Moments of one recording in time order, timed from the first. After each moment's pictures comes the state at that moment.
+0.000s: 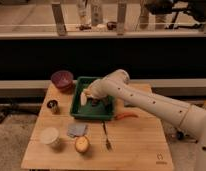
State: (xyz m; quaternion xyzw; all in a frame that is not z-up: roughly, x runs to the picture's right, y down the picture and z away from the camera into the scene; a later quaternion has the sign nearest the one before) arm -0.114 -0.012 0.835 -0.09 -0.28 0.07 0.95
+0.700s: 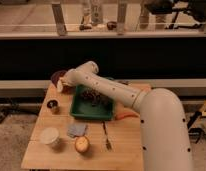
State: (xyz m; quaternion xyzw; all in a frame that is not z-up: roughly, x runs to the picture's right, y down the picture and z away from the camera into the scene) arm -0.247 -0.097 0.899 -0.03 -0.33 0.05 0.94
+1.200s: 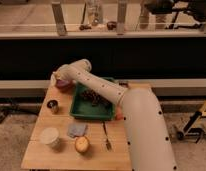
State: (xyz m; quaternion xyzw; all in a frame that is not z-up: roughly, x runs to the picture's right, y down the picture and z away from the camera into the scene) arm -0.274 -0.113 0.916 -0.01 -0.34 0.05 0.94
